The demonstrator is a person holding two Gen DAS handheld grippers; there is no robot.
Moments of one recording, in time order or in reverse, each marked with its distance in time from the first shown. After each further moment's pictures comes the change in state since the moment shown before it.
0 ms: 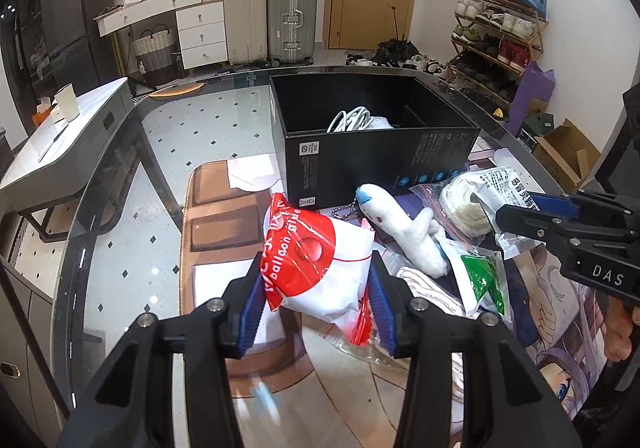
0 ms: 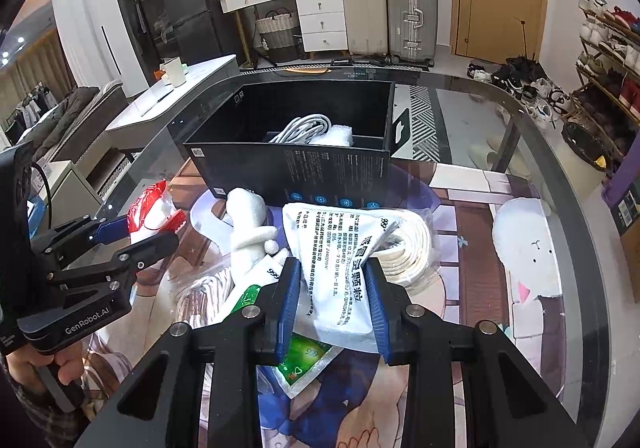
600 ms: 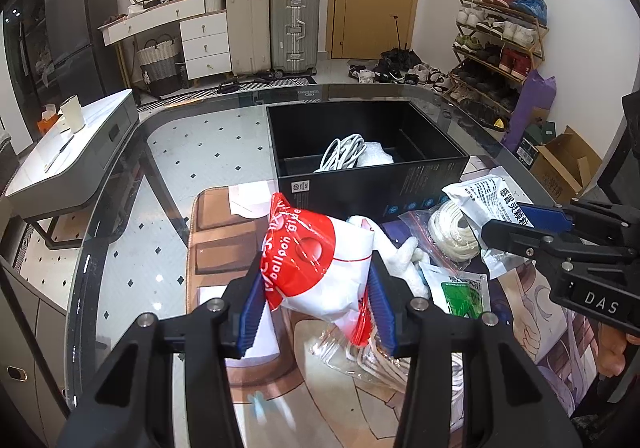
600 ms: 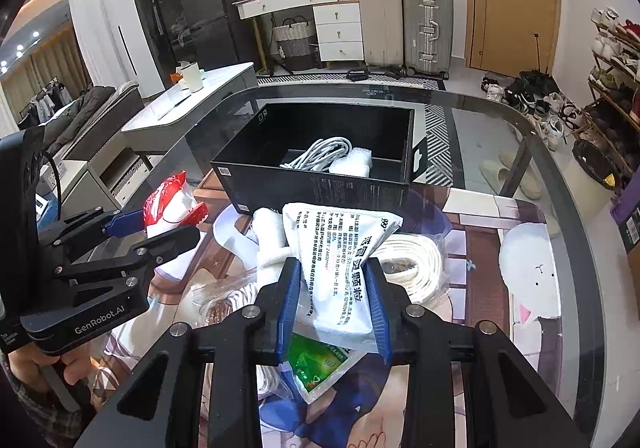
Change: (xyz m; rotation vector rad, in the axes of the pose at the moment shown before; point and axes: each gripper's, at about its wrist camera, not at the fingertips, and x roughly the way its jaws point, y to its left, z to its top) left arm -0.013 -0.008 0.016 -0.004 -0.033 0.020; right arm -0.016 0.012 0.013 -0.042 -0.030 0.042
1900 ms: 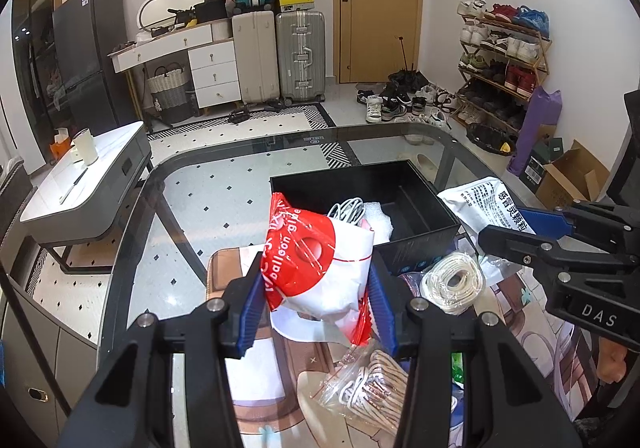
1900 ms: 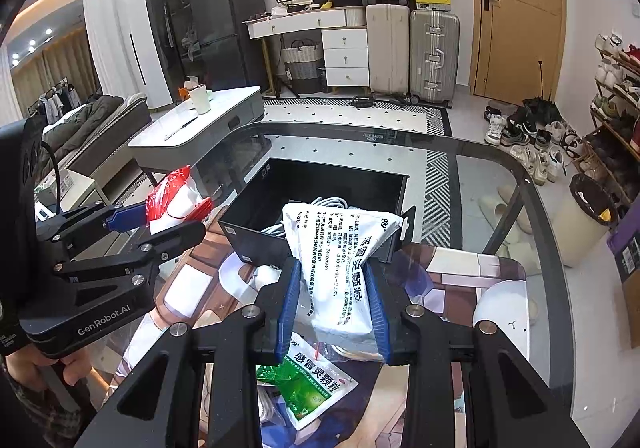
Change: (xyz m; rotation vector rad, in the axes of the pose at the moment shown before) left arm -0.021 -0.011 0.043 0.022 -0.082 0.052; right arm -0.027 -0.007 0.045 -0.040 -0.083 0.003
